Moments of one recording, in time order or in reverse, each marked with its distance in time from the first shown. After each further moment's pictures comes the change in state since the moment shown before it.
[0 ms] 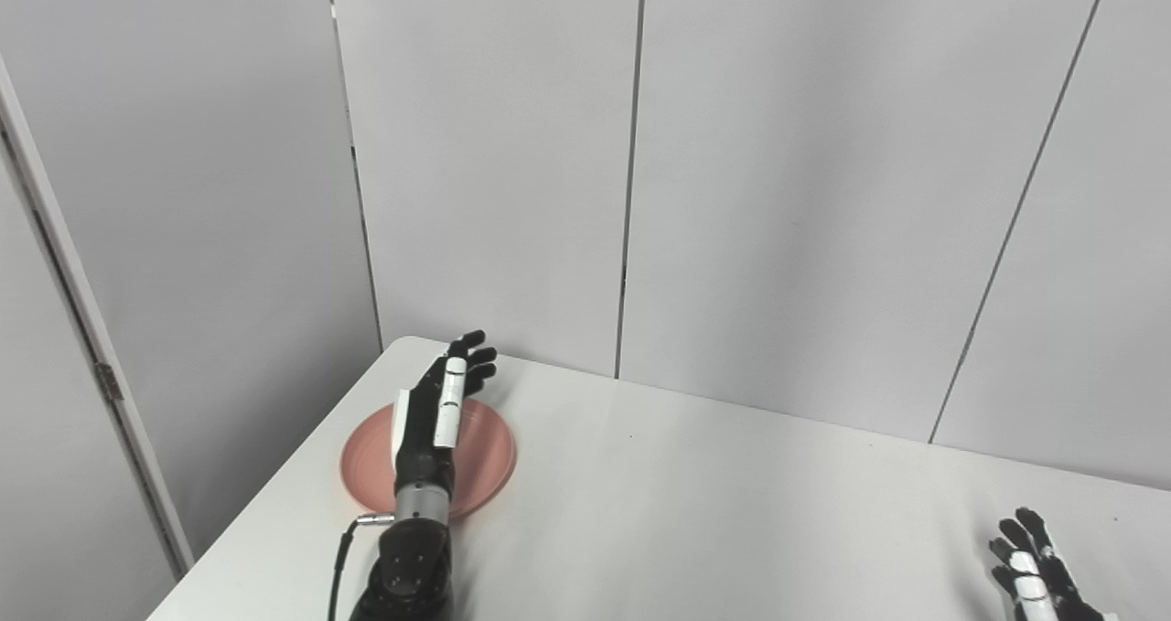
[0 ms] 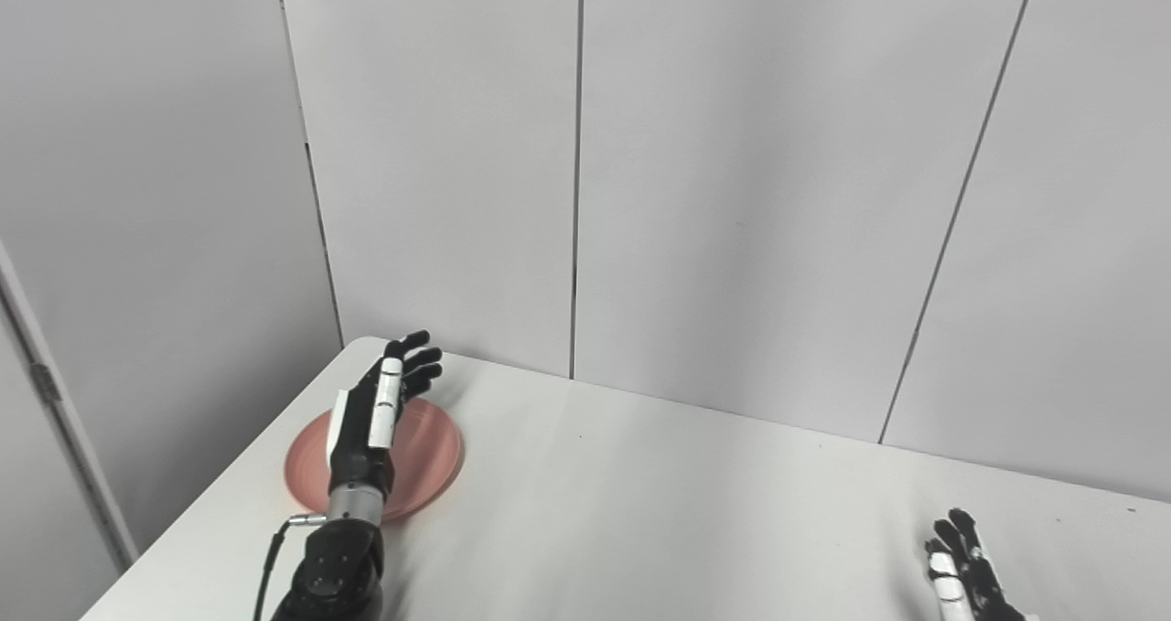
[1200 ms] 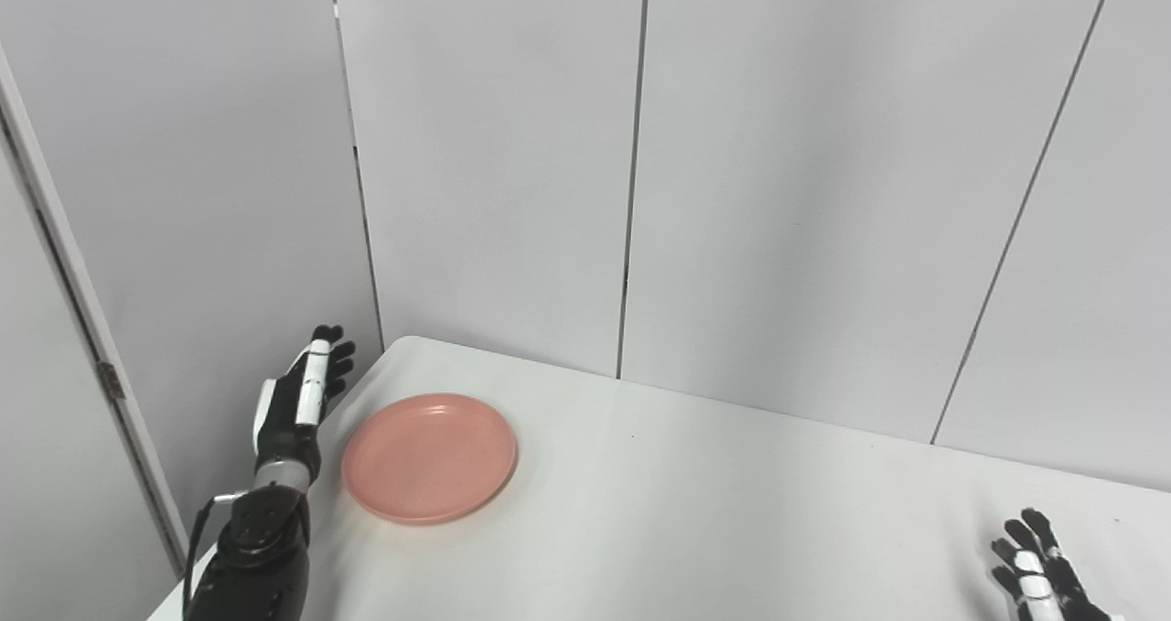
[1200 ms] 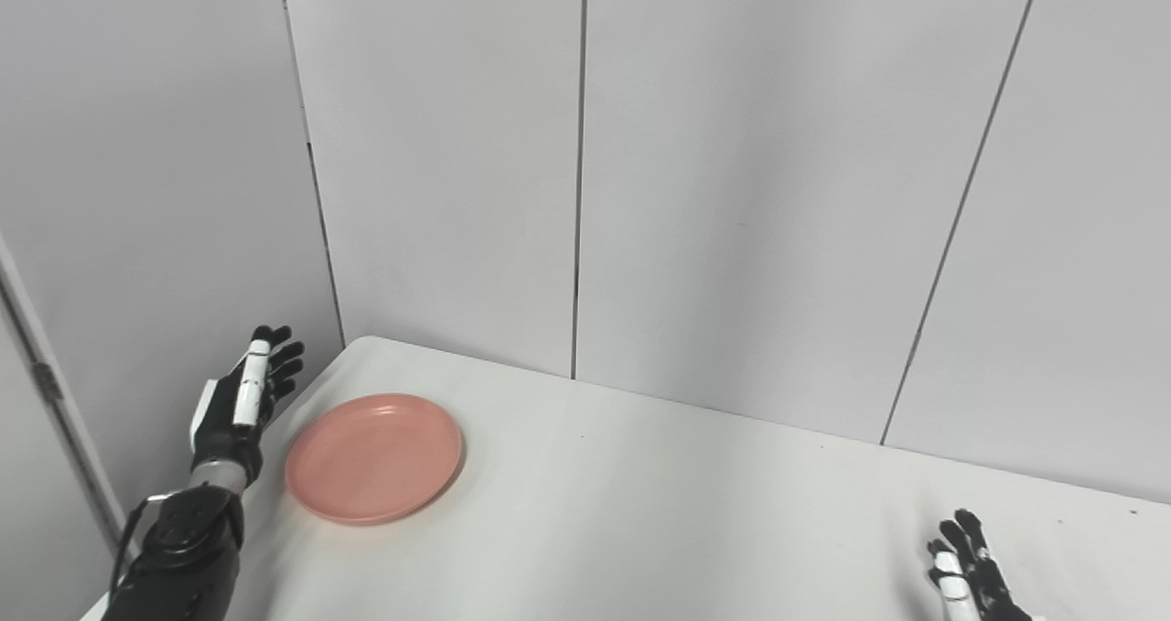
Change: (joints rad) left arm 0.000 0.247 0.137 0.144 -0.173 0.122 -0.123; right arm -0.009 -0.002 -0.010 0.016 0.028 -0.001 0.002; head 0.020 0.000
